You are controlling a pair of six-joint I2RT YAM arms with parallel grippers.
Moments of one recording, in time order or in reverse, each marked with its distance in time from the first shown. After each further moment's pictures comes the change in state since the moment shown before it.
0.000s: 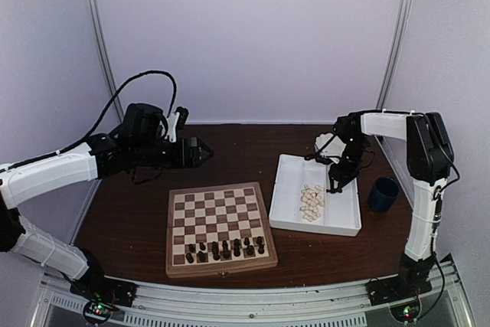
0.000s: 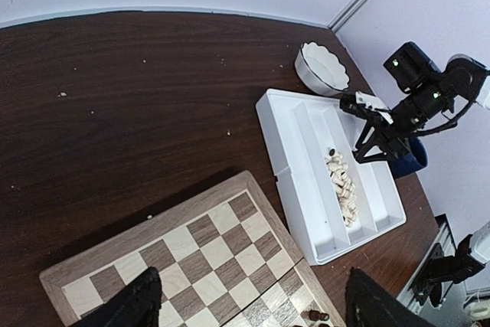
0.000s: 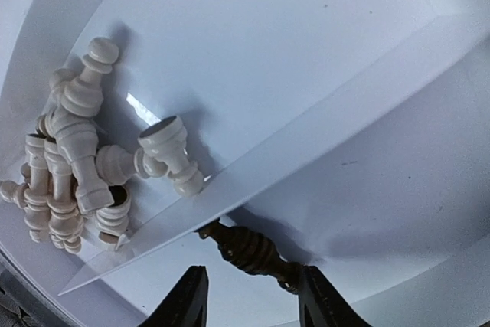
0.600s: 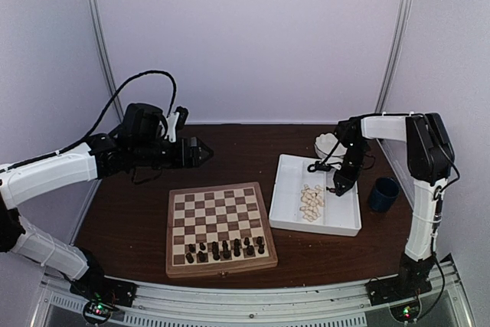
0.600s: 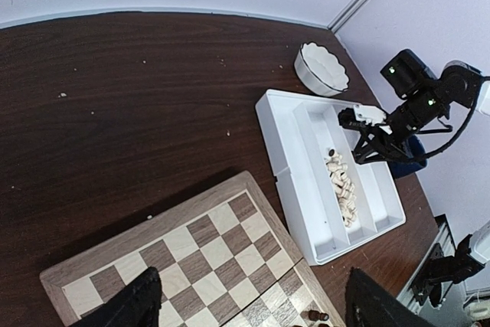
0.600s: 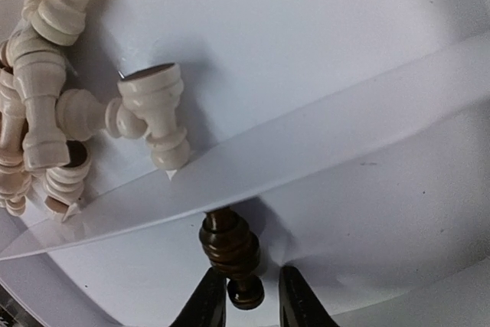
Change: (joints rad) left arm 0.000 -0.003 0.000 -0.001 0.000 0.000; right arm -0.007 -0.005 -0.065 0.045 0.072 -0.277
